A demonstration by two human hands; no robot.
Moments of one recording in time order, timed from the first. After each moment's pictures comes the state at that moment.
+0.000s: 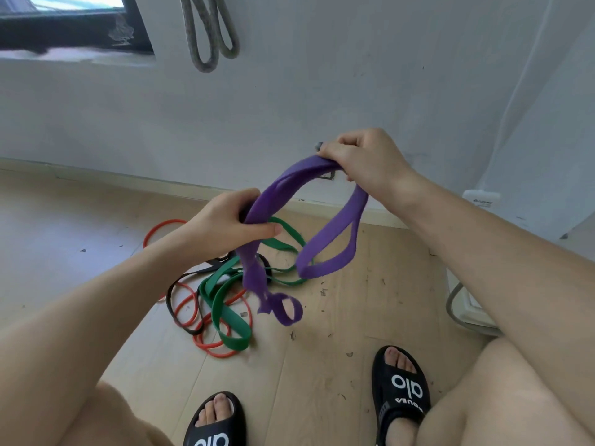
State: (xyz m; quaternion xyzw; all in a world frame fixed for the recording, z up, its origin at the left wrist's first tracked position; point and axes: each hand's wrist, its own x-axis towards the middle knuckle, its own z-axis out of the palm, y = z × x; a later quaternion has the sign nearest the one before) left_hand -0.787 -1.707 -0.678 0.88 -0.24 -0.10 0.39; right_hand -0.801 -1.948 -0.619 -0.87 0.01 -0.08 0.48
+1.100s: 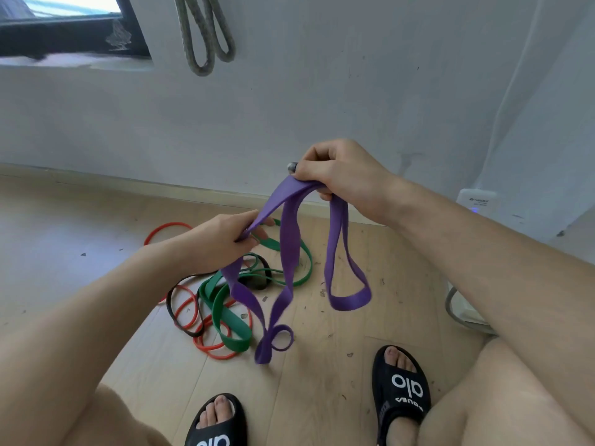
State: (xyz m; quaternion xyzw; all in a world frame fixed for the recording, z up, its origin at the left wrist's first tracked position) left_hand -0.793 -1.702 -0.681 0.93 -0.26 -0.16 0.22; right_hand -0.816 -1.933 -0.614 -0.83 -0.07 0.03 0.55
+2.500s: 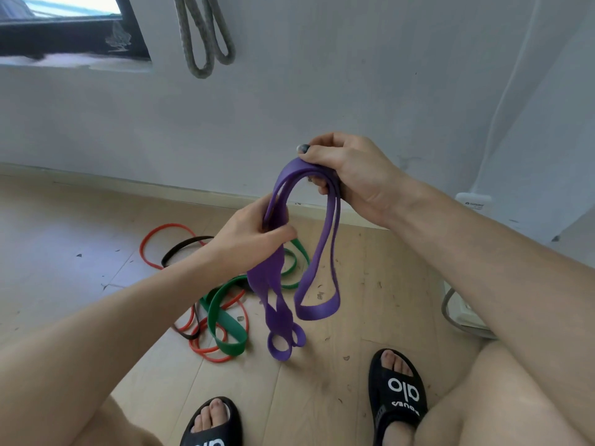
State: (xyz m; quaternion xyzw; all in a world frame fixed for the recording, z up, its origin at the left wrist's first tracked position) left_hand -0.817 -1.749 -0.677 0.87 -0.19 -0.09 0.45; right_hand -0.814 -1.935 -0.611 -0.71 0.00 0.02 0.71
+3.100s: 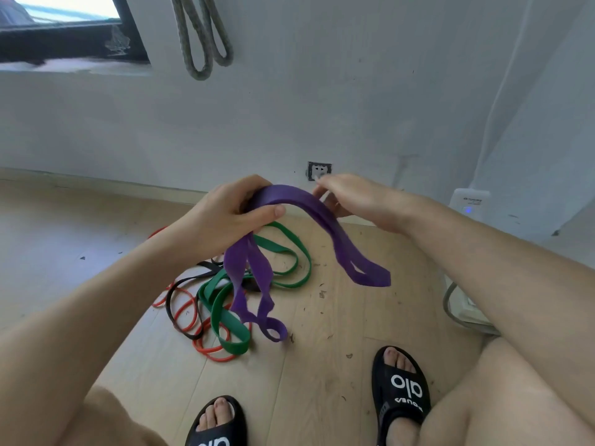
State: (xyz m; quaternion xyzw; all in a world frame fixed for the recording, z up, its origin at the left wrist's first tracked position) left_hand -0.812 -1.722 -0.643 0.87 -0.27 -0.06 0.41; right_hand -0.809 -1.954 -0.642 -0.88 0.00 0.14 0.45
